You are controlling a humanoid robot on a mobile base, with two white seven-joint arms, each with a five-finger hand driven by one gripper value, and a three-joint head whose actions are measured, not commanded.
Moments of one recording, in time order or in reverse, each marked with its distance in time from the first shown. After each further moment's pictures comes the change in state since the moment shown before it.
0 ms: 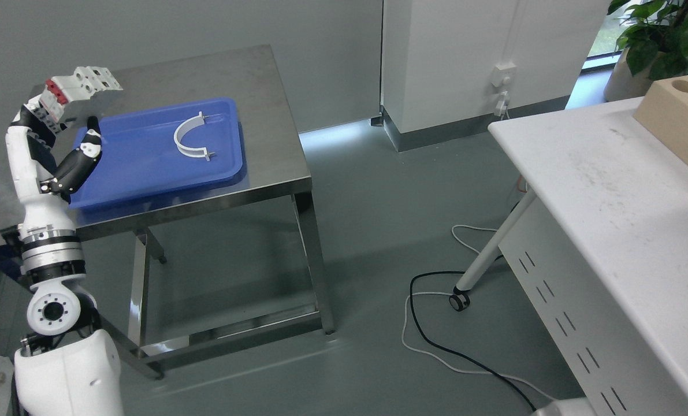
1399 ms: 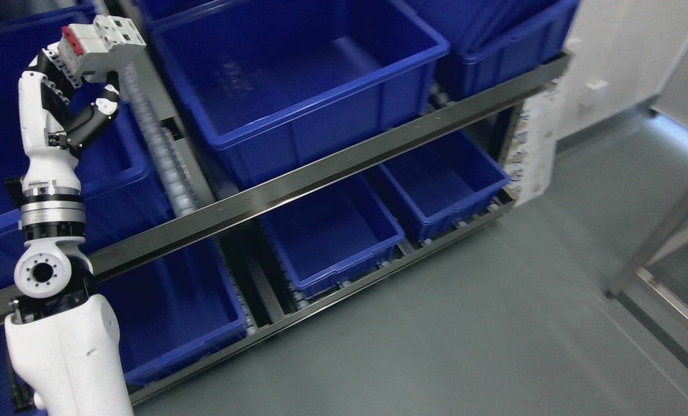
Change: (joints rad) left arm -0.108 -0.004 -0.054 -0.058 0.005 0.139 -0.169; right arm 0.000 0.000 0.000 0.000 0.000 0.000 0.001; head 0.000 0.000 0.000
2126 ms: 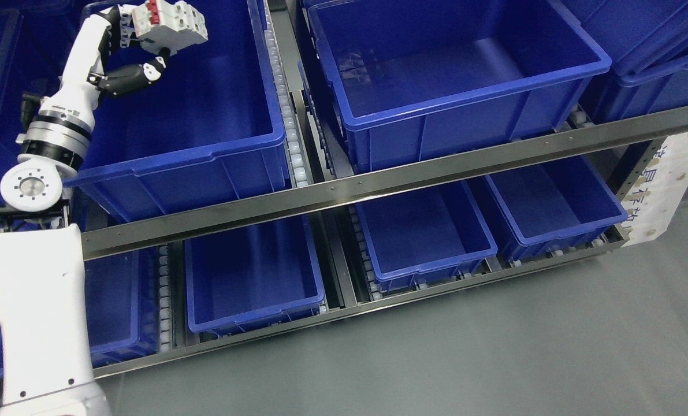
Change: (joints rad) left arm -0.292 0.187 -0.205 0.350 -0.223 0.017 -0.178; right arm 0.000 0.000 0.000 0.000 0.000 0.000 0.001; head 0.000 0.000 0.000
